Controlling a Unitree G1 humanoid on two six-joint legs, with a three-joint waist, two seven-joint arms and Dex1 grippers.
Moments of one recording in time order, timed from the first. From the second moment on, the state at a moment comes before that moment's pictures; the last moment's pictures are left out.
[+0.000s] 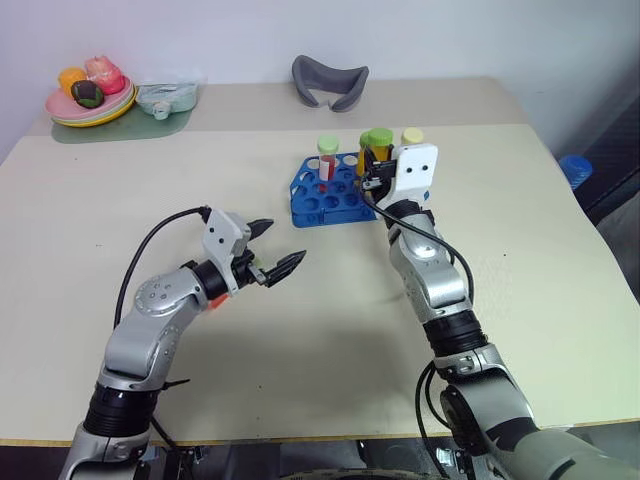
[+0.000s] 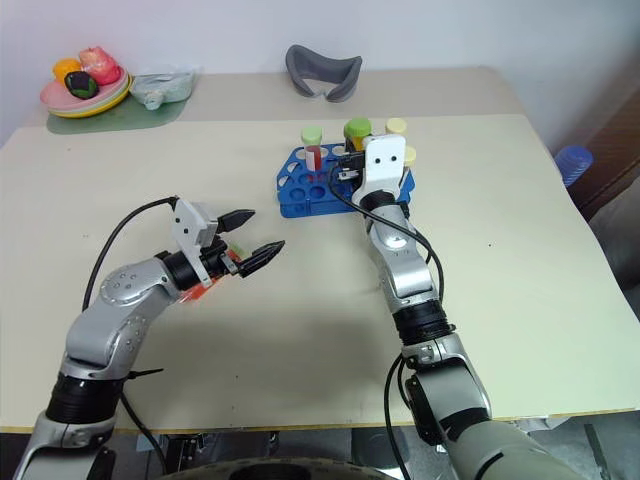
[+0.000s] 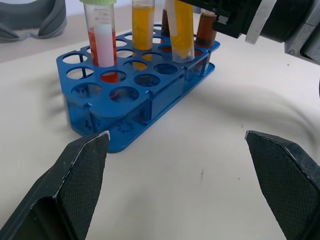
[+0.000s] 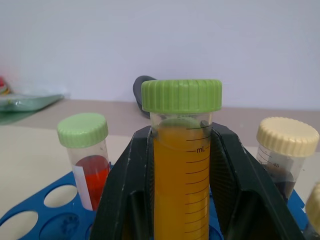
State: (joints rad) left arm -0.22 0.46 0.00 -0.30 -0.40 0.43 -0.66; right arm -0.64 -0.10 0.10 0.26 0.15 -0.03 -0.06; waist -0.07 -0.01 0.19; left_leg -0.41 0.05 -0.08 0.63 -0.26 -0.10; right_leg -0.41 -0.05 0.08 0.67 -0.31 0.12
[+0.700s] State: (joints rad) left arm -0.23 0.47 0.01 -0.38 -0.43 0.52 -0.62; right arm -0.66 -0.09 0.03 0.20 0.09 -0.06 0.03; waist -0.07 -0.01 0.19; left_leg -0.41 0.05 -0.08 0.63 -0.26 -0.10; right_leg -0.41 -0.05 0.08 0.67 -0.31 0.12
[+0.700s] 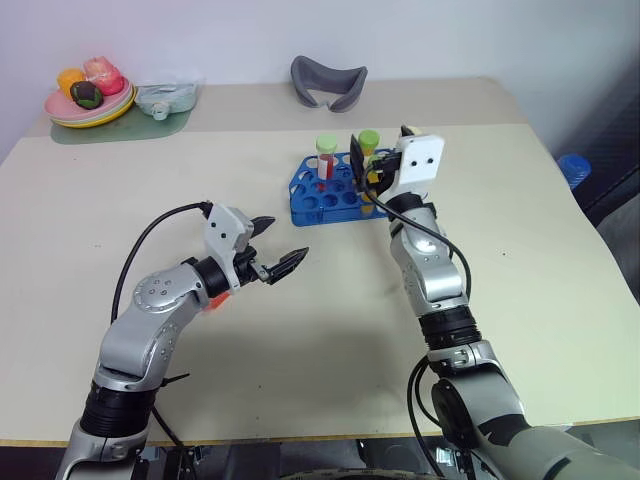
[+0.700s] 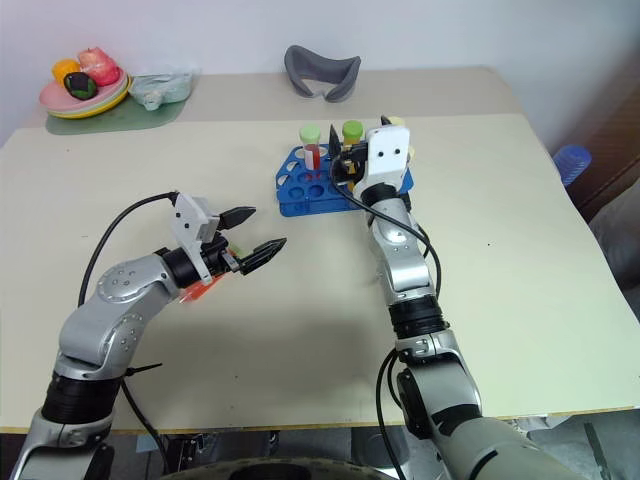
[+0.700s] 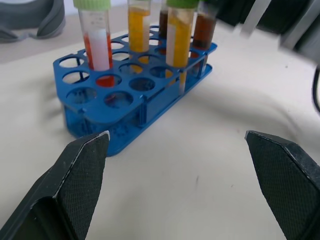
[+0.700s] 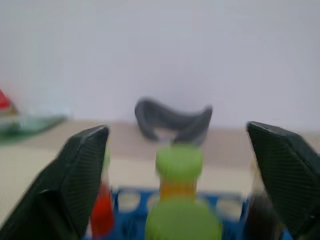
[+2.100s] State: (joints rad) left arm -0.90 0.80 -0.48 -0.19 -0.47 1.58 -0.59; right arm -0.33 -0.59 0.19 -0.49 0.32 0.44 0.79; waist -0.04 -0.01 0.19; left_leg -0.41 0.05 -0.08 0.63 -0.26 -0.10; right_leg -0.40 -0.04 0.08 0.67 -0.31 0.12
